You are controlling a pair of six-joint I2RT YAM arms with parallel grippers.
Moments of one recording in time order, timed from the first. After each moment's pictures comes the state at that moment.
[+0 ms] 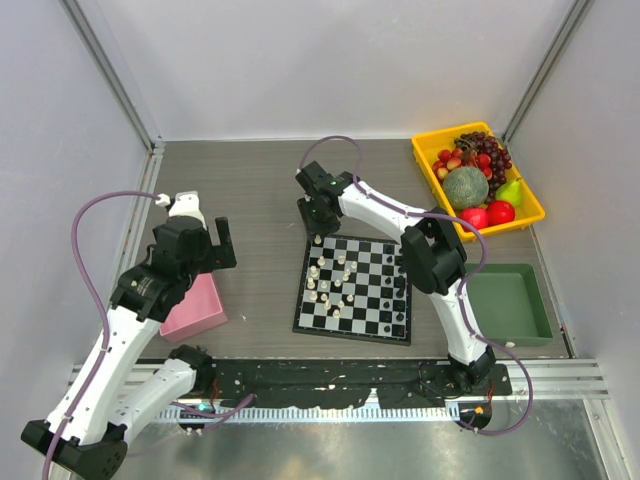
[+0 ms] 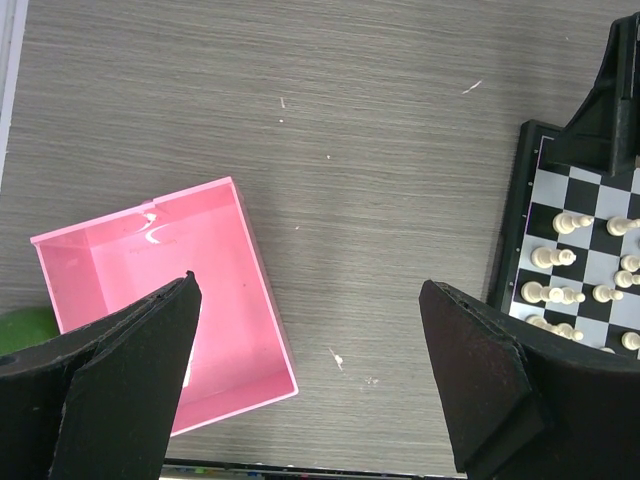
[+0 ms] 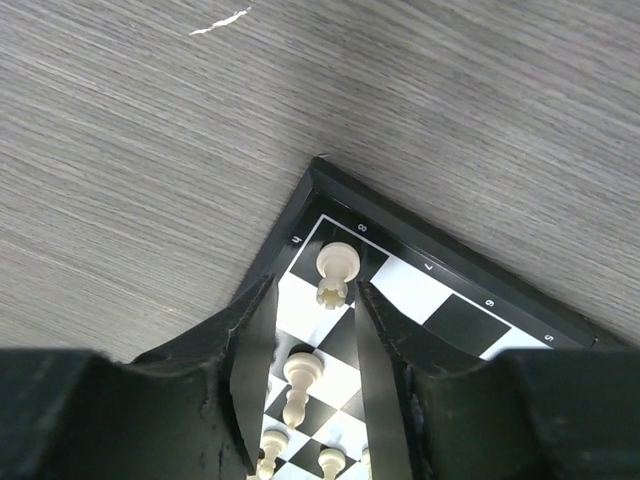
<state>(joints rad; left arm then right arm) -0.40 0.80 1.00 -0.85 -0.36 -0.36 0.72 2.22 1.89 -0.80 0.00 0.36</state>
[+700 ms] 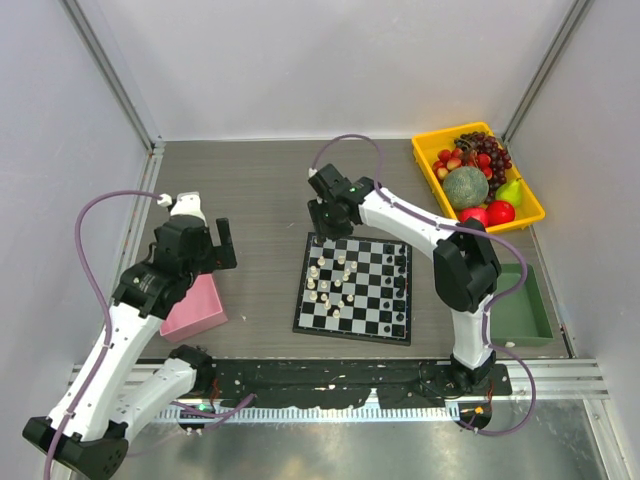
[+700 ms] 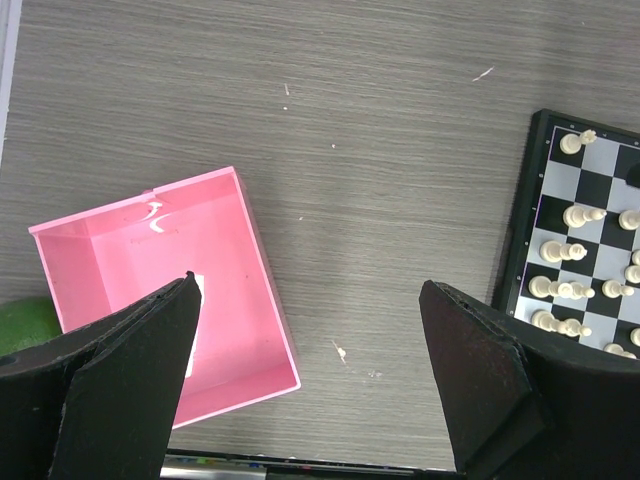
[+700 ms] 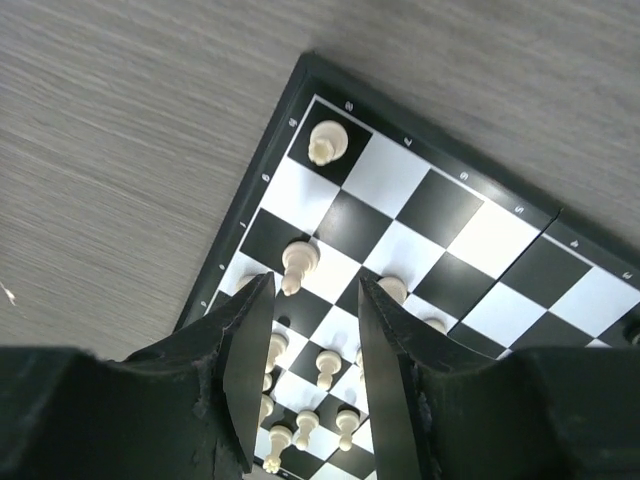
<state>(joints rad) -0.40 0.81 1.00 -0.87 -0.36 -0.37 0.73 1.96 1.67 -0.75 0.02 0.40</state>
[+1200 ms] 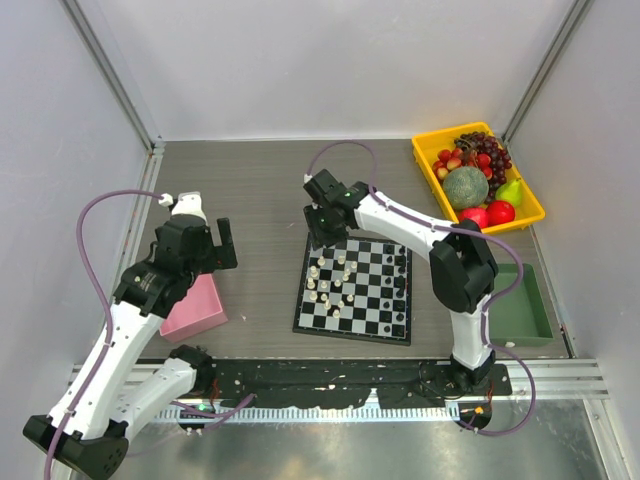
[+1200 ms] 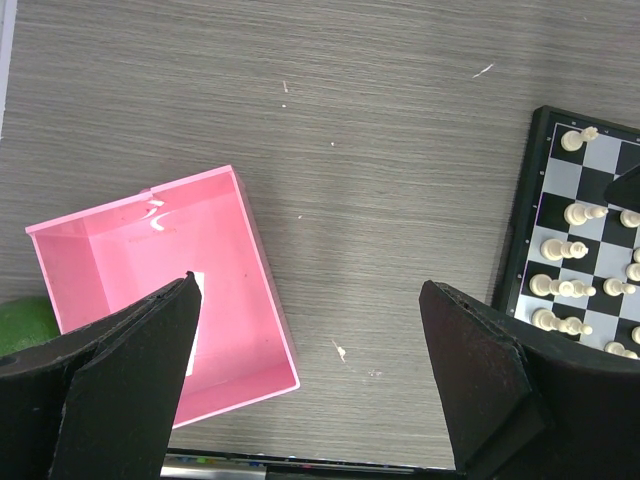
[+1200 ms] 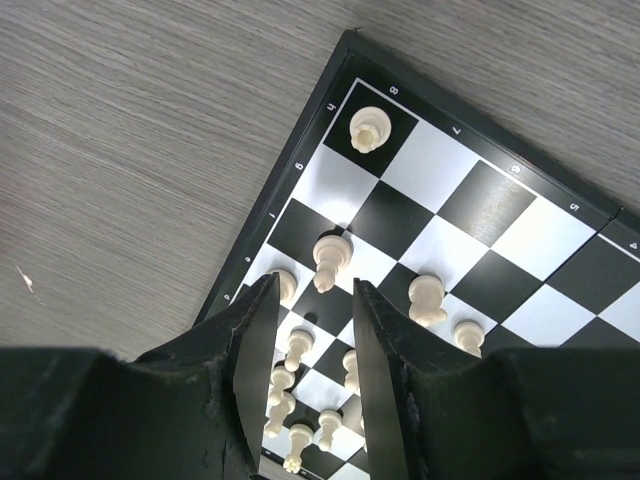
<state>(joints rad) -0.40 0.82 1.00 -0.87 -0.36 -0.37 0.76 1.97 1.64 -0.74 -0.01 0.42</state>
